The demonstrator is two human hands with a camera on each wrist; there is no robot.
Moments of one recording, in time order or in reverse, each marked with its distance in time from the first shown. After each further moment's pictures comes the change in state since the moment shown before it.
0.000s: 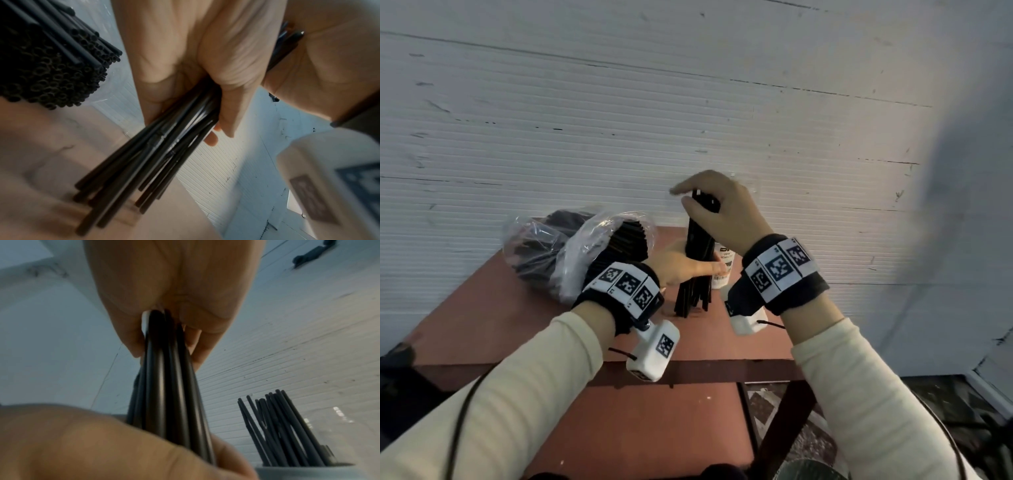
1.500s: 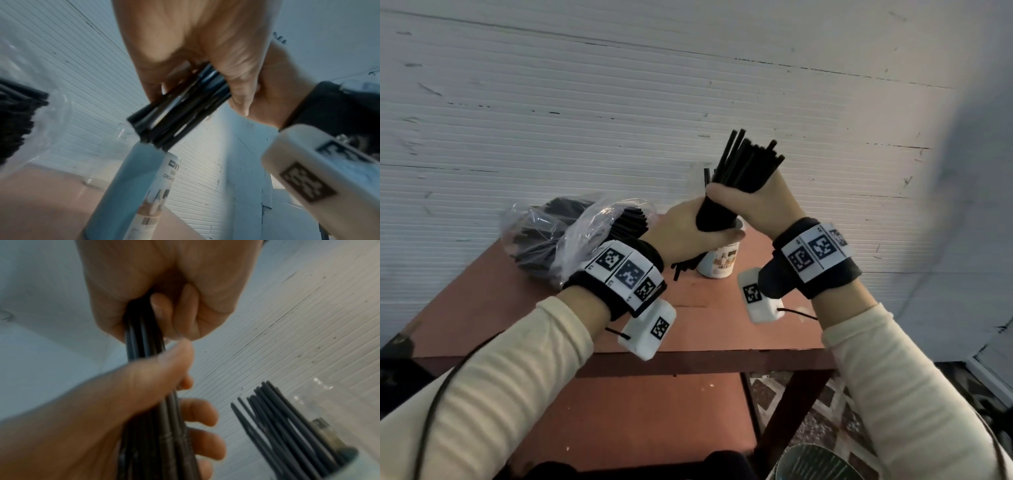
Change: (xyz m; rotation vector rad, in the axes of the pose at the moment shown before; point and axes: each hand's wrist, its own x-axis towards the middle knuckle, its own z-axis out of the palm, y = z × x) left_hand -0.011 0.034 -0.009 0.165 0.189 0.184; right_hand -0.007 0.001 -0.023 0.192 0.050 0.232
